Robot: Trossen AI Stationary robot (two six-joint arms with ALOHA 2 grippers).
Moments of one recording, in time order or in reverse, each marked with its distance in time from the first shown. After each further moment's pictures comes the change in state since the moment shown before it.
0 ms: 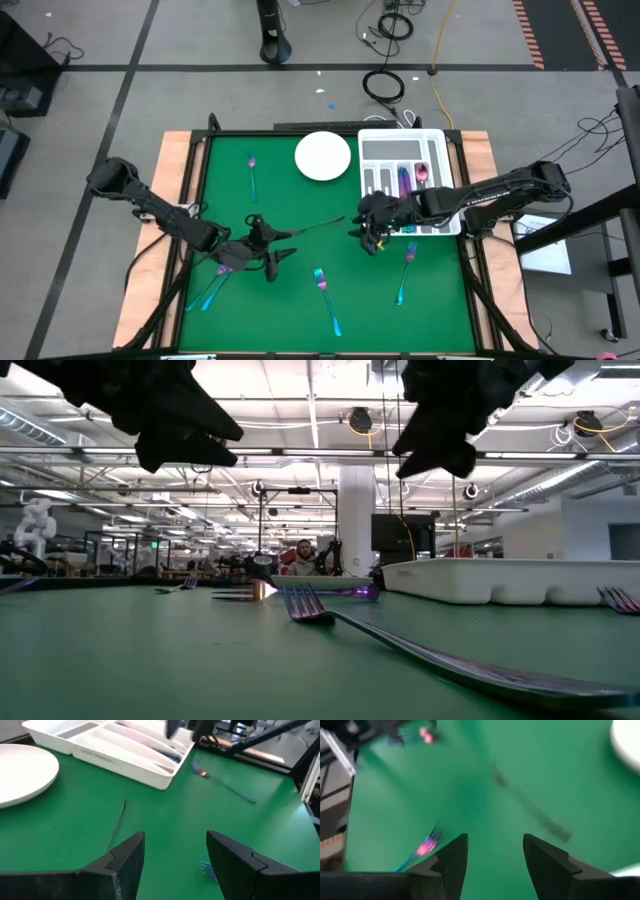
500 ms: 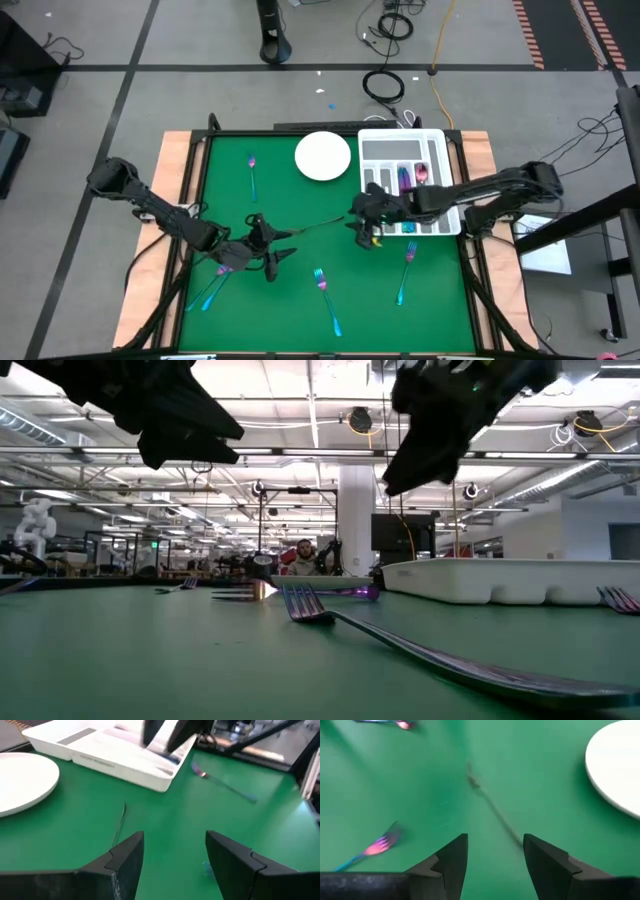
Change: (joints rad) left arm 0.002 0.000 0.000 0.004 0.000 0.049; right arm -0.047 0.065 0.000 0.026 0.048 -0.204
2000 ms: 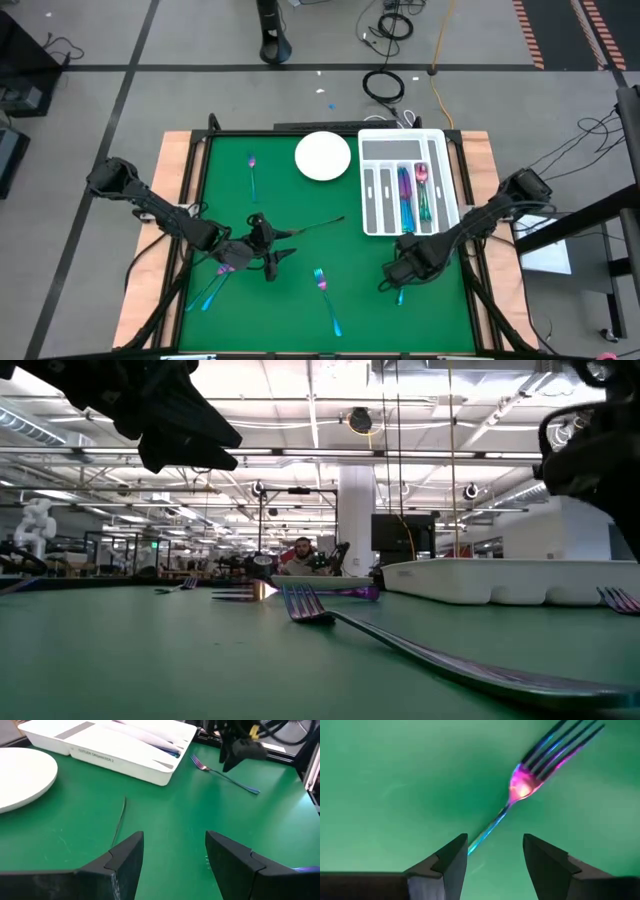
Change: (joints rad) left arm 0.011 0.000 0.000 -0.027 0.027 0.001; right arm 0.453 0.155 0.023 -0.683 -0.187 1.485
